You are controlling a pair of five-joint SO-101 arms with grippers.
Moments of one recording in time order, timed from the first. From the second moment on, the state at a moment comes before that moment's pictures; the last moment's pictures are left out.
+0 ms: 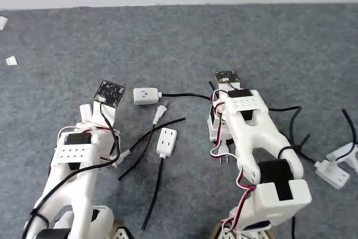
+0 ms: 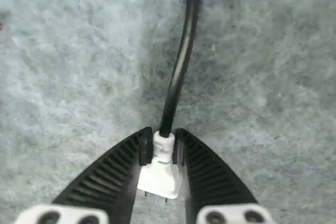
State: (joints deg) left arm -6.4 -27.6 63.8 44.4 -18.5; right arm -9.8 6.7 28.2 64.1 -2.5
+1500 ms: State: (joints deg) left arm -6.2 -27.6 63.8 44.4 -18.5; right arm -5.7 4.0 22.2 72.6 -2.0
